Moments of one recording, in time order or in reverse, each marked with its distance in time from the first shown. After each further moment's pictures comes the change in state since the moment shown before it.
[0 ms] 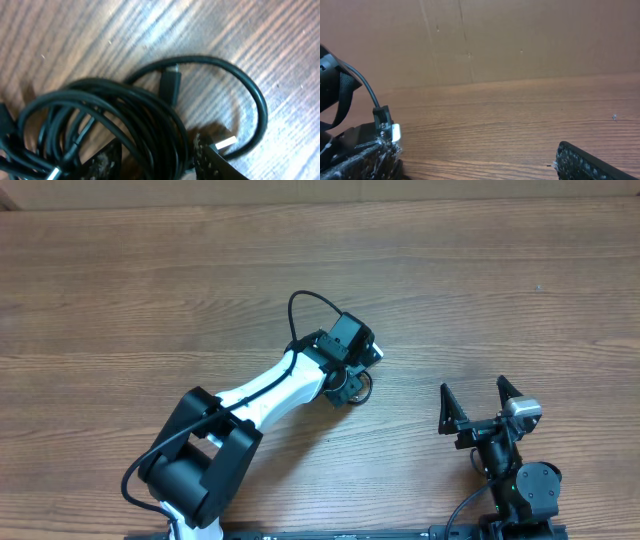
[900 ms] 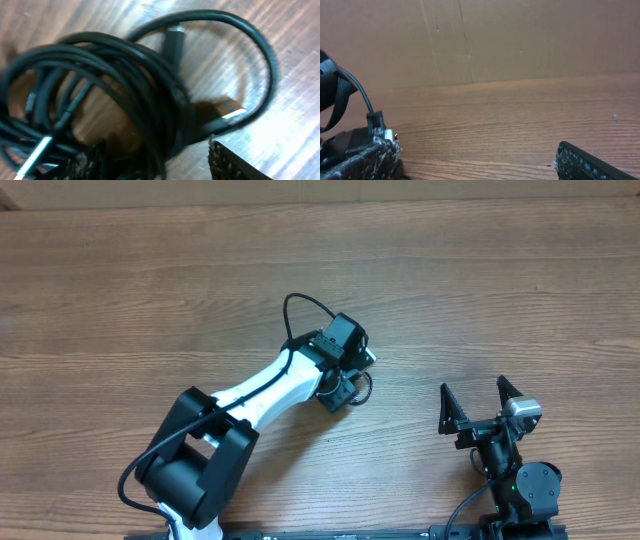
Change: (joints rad) left arm 0.013 -0.014 -0.006 -0.093 0.012 -0.004; right arm 0.000 0.000 0.000 -0.001 0.000 0.000
